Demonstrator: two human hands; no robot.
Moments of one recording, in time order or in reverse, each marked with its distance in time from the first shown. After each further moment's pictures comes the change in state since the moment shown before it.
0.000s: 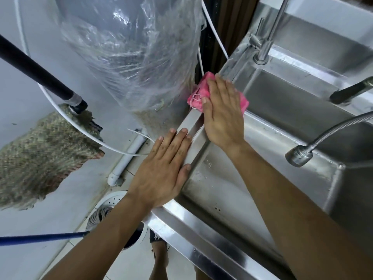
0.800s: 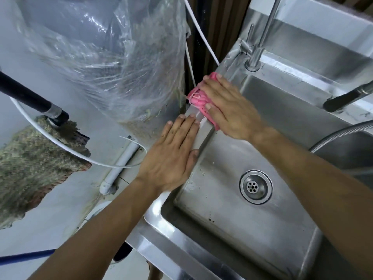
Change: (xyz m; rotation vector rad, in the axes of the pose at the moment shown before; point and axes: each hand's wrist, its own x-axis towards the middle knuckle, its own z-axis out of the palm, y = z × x) left_hand 0.075 0.009 0.001 0.009 0.038 0.038; right_hand 0.047 0.071 -0.033 -0.158 -0.242 -0.372
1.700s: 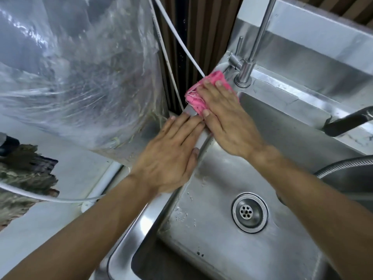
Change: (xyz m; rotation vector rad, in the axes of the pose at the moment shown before) left_hand 0.080 0.000 -0.001 -0.033 -0.008 0.098; right_hand 0.011 0.031 0.001 0.120 0.115 0.066
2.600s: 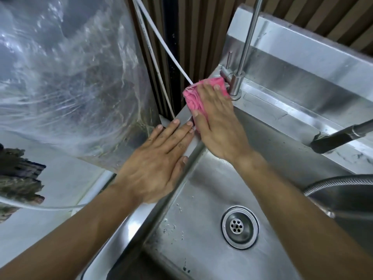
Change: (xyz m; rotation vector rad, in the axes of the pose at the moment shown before) left_hand 0.003 -0.002 0.003 -0.021 -0.051 -0.045; right_hand 0.016 -0.001 -0.008 0.036 0.005 0.142
